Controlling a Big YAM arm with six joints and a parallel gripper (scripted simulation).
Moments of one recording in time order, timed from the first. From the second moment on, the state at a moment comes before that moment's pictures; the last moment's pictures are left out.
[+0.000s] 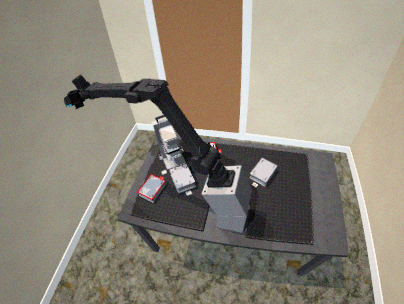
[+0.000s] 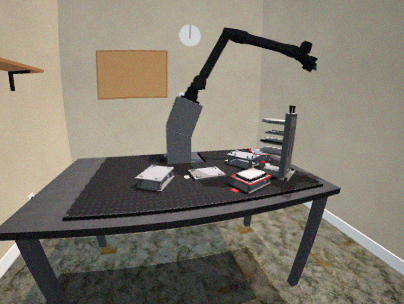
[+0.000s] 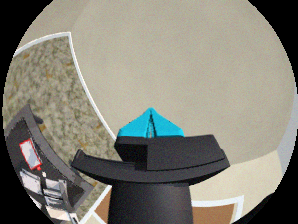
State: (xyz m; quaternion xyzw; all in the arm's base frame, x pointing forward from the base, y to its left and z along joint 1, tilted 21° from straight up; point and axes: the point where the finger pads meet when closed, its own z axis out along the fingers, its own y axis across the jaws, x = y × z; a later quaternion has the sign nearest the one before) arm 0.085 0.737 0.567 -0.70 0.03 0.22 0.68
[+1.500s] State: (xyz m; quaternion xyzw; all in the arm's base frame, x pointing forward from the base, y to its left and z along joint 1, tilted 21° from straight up) arm 0.184 0.732 0.472 -0.74 0.17 0.21 0.62
